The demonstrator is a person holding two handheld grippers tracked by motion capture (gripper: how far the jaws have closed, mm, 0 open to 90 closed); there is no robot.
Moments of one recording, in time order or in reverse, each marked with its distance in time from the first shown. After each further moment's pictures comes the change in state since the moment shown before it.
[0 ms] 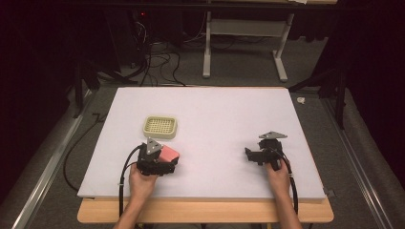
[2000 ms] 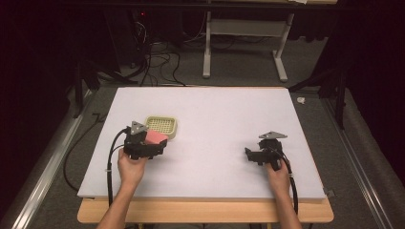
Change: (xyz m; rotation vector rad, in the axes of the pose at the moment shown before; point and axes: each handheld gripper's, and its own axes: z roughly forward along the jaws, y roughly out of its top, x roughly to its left) left arm 0.043 0.040 -0.018 -0.039 0.048 -0.095; right arm 0.000 0.000 0.000 0.000 0.000 -0.001
